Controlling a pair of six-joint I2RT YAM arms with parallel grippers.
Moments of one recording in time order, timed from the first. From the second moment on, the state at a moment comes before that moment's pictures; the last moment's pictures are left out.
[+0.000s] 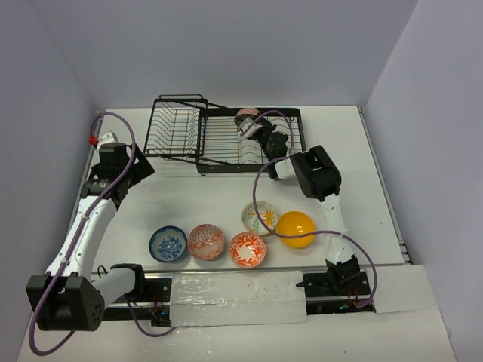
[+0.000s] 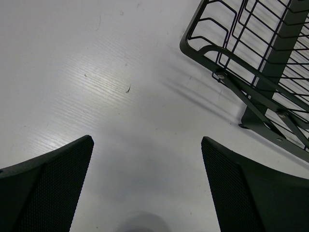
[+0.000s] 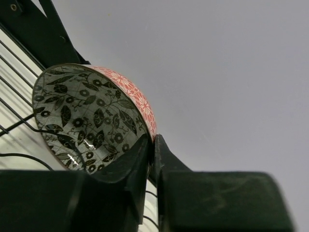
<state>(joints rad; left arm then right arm) -0.05 1.09 0.90 -0.51 -0.23 -0.51 0.37 2.44 1.38 1.26 -0.03 -0.88</state>
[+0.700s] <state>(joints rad) -0.05 1.06 0.90 -0.51 -0.23 -0.51 0.37 2.43 1.38 1.24 0.00 -0.82</state>
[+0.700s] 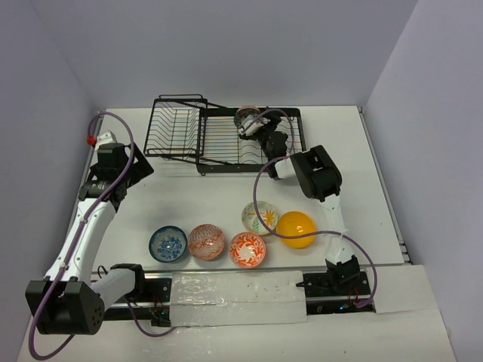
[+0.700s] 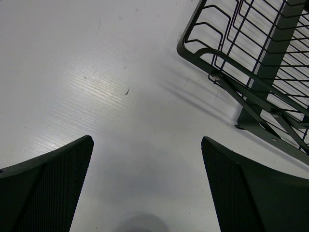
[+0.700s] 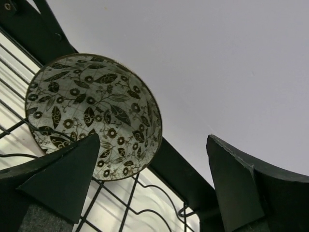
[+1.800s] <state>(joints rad) -0.05 1.03 0.90 -0.50 -0.29 -0.51 0.58 1.72 1.44 0.20 0.00 -0.04</state>
